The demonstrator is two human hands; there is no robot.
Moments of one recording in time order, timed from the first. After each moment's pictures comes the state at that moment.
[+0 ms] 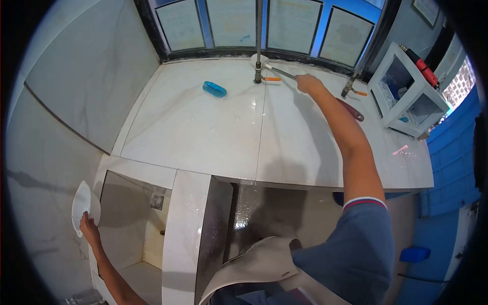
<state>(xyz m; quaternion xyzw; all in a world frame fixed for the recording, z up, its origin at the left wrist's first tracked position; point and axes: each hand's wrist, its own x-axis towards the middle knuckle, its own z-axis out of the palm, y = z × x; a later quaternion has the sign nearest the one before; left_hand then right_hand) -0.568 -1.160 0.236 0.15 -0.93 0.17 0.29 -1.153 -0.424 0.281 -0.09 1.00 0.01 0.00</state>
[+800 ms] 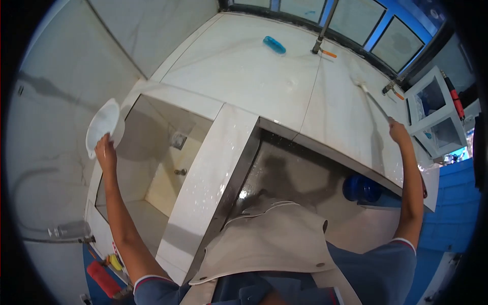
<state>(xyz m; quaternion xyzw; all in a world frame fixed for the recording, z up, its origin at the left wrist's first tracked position) -0.555 -1.128 0.243 0.14 -0.92 0.17 0.33 -0.960 -0.246 0.271 -0.08 0.99 0.06 0.01</state>
